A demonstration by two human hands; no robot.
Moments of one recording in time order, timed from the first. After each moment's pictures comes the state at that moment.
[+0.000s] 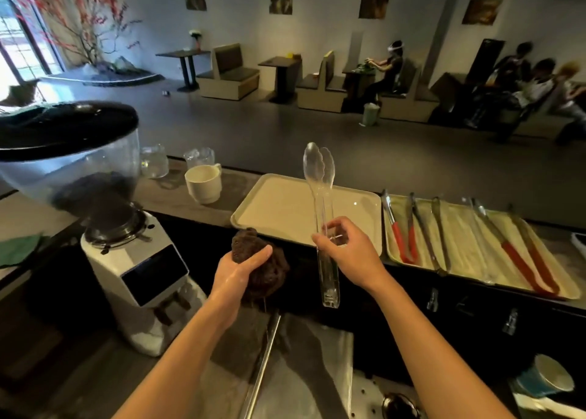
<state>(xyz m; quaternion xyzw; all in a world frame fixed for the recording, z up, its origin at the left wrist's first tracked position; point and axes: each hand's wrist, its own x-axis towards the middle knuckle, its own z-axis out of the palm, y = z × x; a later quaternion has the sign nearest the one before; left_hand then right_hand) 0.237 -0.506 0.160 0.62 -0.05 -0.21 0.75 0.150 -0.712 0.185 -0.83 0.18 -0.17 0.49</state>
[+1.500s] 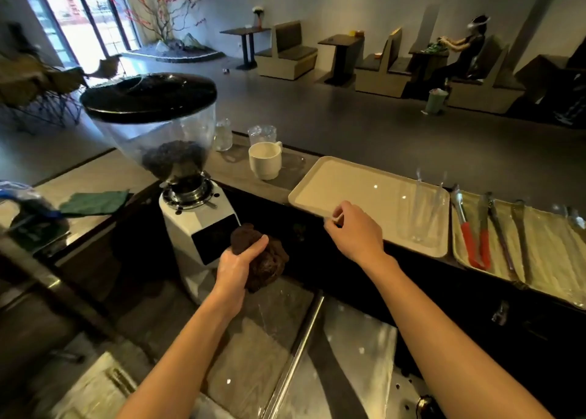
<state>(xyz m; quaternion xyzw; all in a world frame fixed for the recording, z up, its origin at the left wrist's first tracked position) 0.248 -0.424 0.140 0.60 0.08 -0.15 0.78 0.236 -0.654 0.161 -0.95 0.18 -0.12 0.22</state>
